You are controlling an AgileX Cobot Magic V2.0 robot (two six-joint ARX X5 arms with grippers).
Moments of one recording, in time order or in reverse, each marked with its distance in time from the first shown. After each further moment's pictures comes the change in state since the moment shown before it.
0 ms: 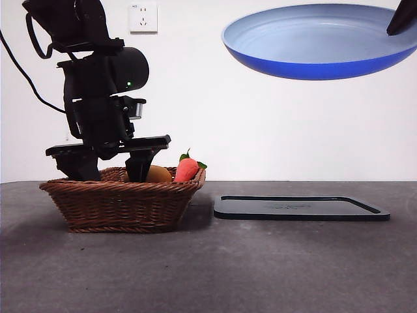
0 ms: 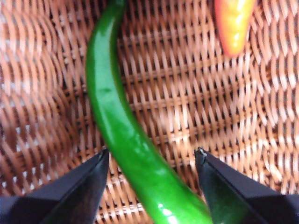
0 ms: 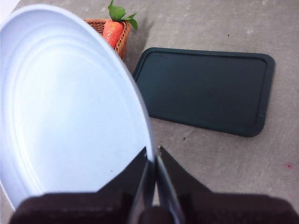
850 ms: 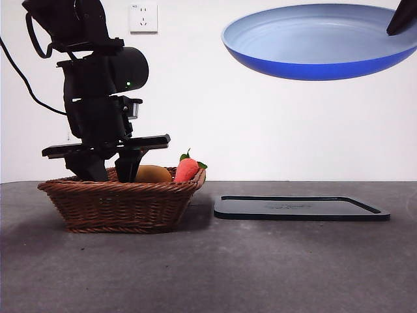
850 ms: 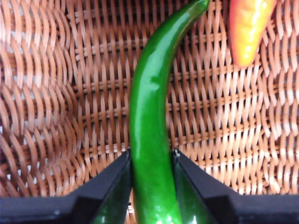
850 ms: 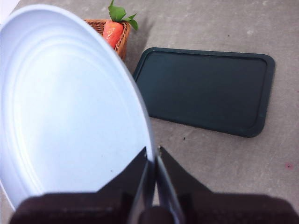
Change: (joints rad) left arm -0.001 -0.004 0.000 -0.006 -0.002 -0.068; right arm 0.000 0.000 0.000 0.000 0.000 -0.003
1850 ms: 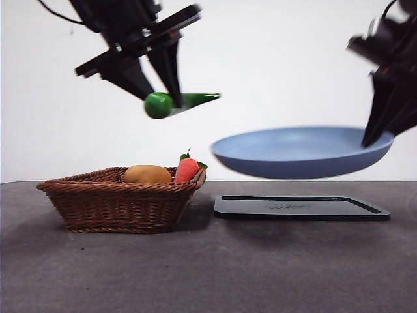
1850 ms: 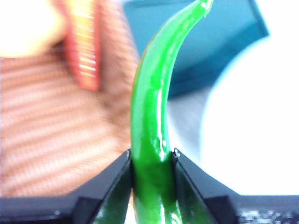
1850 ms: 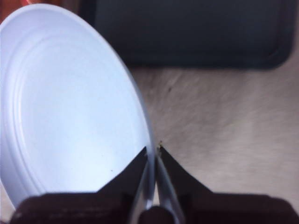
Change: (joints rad) left arm -0.170 -0.312 0.000 -0.020 0.156 0.020; right arm 0.011 0.433 0.000 0.021 -0.040 0.092
